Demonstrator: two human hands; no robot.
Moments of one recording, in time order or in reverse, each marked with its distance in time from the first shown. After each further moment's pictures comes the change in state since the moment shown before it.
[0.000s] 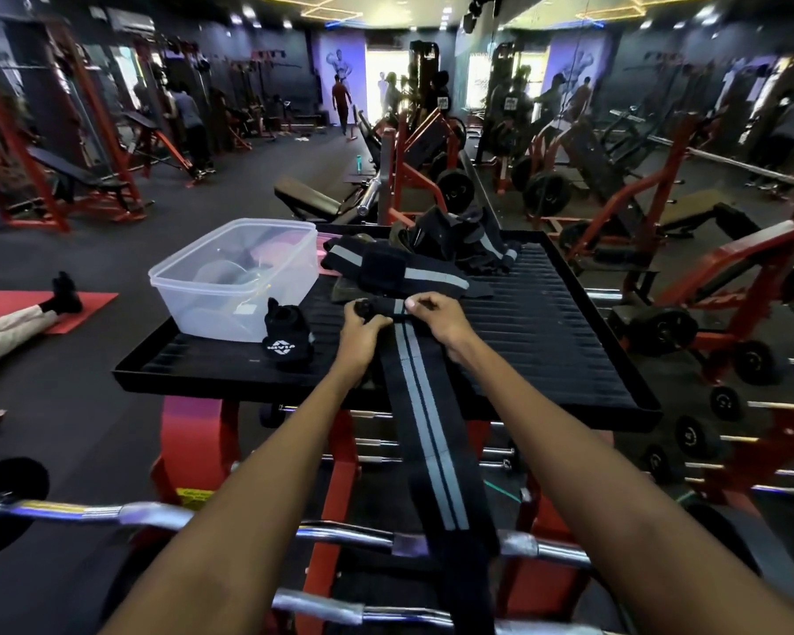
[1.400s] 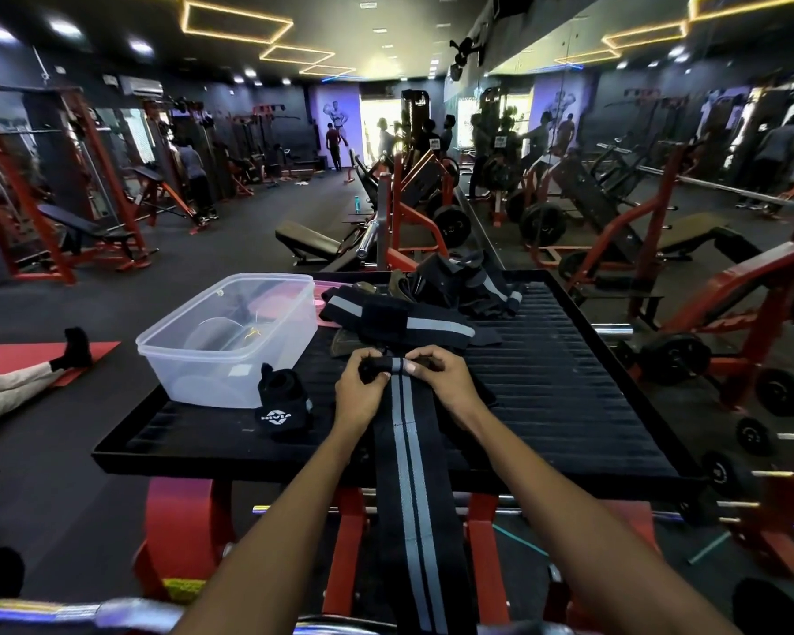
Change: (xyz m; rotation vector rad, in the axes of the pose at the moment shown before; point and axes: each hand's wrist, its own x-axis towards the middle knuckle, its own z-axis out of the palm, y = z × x) left_hand 0.038 -0.019 0.000 0.197 0.089 0.190; right_hand 0.022 0.030 0.003 0.128 -0.013 -0.166
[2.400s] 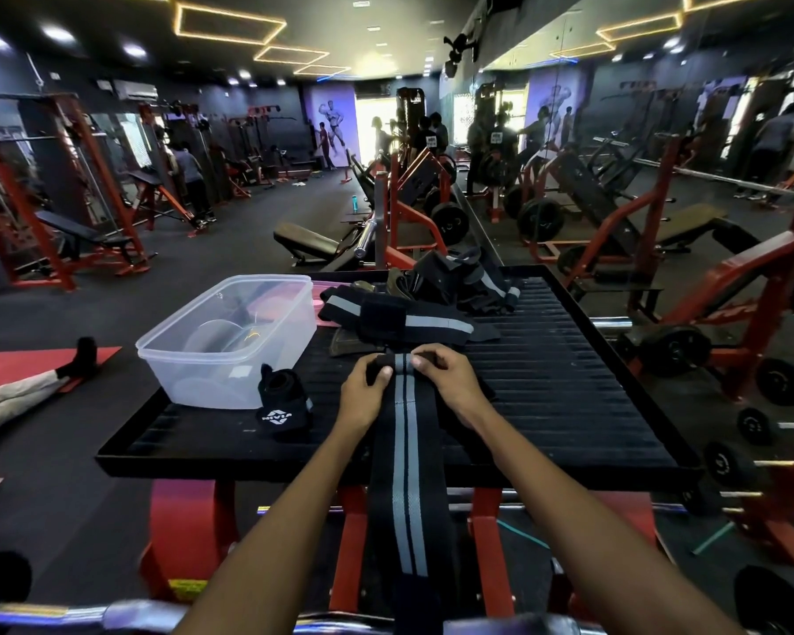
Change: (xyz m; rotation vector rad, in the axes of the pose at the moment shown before) left_hand -0.006 0.002 -0.001 0.062 -0.111 -0.025; right_hand -0.005 0.001 -0.006 -0.078 0.007 -0.016
